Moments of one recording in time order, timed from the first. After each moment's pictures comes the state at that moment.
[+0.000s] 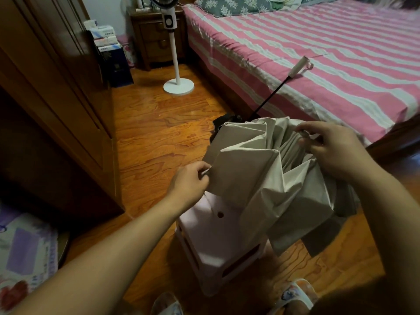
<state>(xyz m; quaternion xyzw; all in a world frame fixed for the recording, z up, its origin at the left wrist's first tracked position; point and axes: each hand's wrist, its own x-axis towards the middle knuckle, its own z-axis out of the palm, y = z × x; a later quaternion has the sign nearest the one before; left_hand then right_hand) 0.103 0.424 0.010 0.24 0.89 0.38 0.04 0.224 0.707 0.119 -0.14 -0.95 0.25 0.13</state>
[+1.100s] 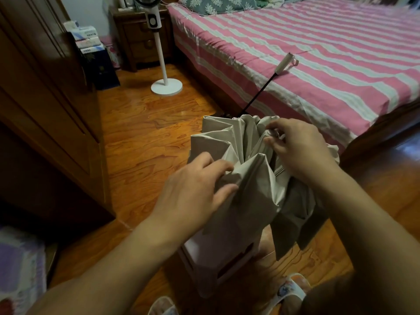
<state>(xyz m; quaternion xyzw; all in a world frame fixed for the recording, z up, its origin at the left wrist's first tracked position) 0.178 0.430 0.100 0.41 0.88 0.24 -0.06 0.210 0.668 0.115 -0.16 -0.95 0.19 0.18</state>
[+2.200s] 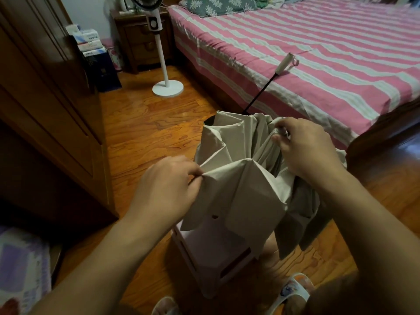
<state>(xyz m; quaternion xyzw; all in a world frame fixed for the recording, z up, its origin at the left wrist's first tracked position) 0.164 0.402 0.113 0.33 0.91 0.23 -0.08 0.212 0.675 0.110 -0.19 -0.95 0.16 0.19</state>
